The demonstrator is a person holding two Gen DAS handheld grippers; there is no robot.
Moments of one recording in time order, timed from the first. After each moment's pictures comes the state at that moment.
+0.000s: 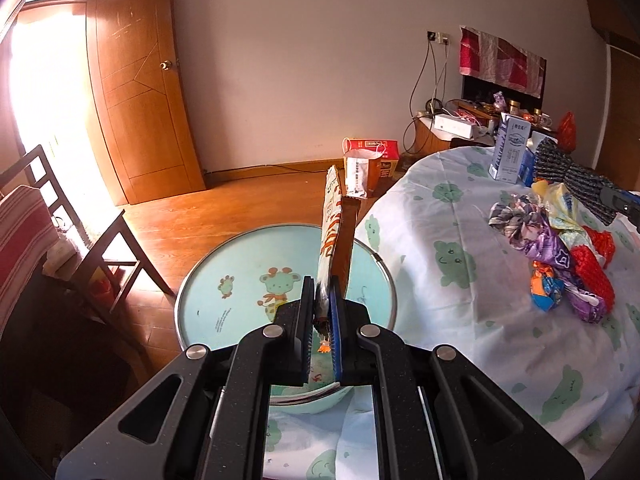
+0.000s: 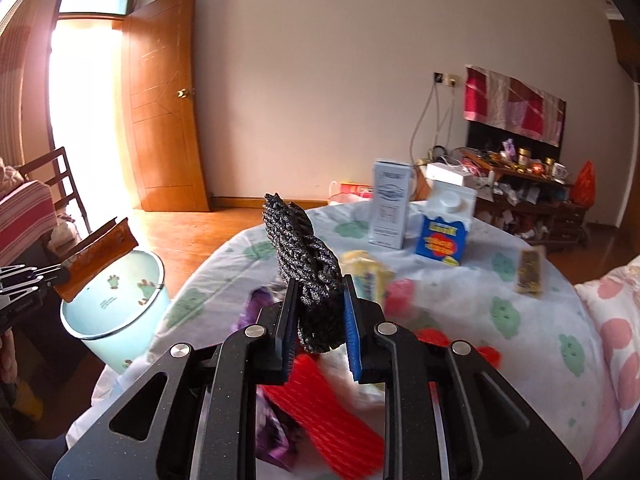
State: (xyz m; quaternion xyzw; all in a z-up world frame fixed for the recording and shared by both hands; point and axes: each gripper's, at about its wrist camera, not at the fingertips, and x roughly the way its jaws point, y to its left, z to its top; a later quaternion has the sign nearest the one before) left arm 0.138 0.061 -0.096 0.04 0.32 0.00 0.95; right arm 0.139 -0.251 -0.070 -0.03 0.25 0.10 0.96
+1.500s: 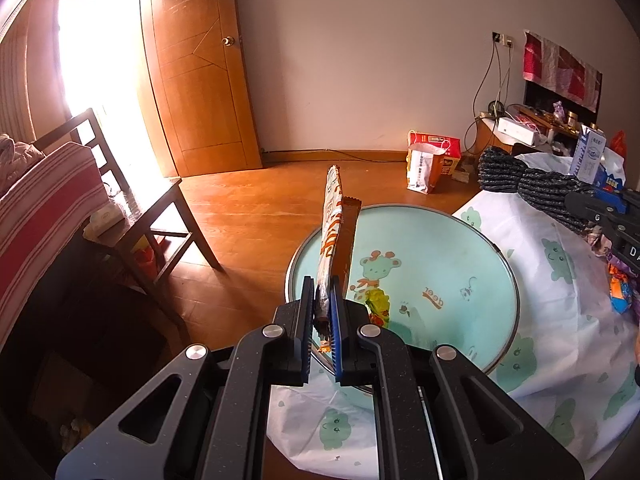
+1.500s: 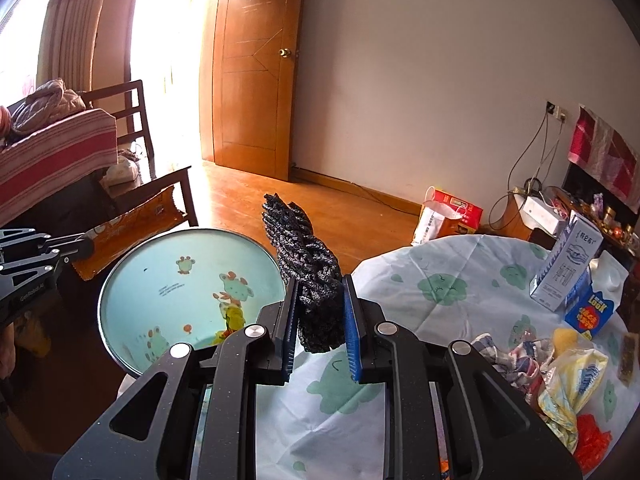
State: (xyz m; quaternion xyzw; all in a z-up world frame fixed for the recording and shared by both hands) left arm 0.143 0.152 -0.111 0.01 0.33 0.09 0.94; right arm 0.199 -0.071 -0.099 -0.12 0.27 0.23 0.93
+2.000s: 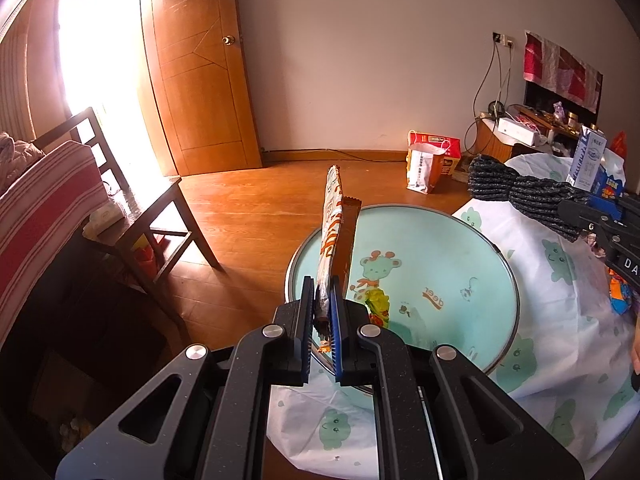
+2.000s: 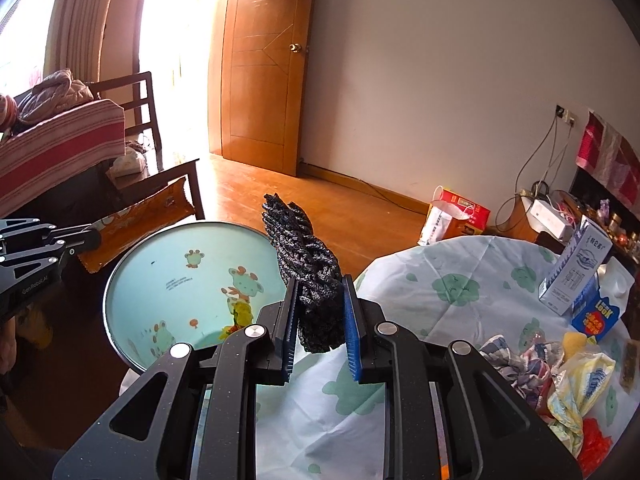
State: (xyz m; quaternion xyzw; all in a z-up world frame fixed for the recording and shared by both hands) left arm 0.144 0.154 -0.111 0.01 0.33 0.09 0.94; right arm 0.198 -0.060 -0.102 -0.13 0.27 0.24 0.92
